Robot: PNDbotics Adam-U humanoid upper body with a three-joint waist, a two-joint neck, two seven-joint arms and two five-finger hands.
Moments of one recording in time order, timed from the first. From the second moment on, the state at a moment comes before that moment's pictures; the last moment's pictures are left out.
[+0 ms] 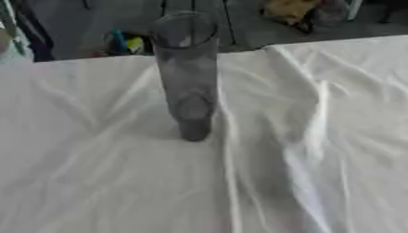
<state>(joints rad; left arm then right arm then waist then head) -1.08 0.65 -0.09 -1.63 0.04 0.01 0.26 -0.30 -0.41 -0.10 -1.98 0.22 -0.09 -0.26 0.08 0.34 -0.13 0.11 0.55</state>
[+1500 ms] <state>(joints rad) -1.31 0.41 -0.09 -1.42 0.20 -0.07 0.48 -0.32 -0.41 -0.07 -1.98 0.20 -0.10 -0.22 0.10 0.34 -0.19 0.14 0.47</state>
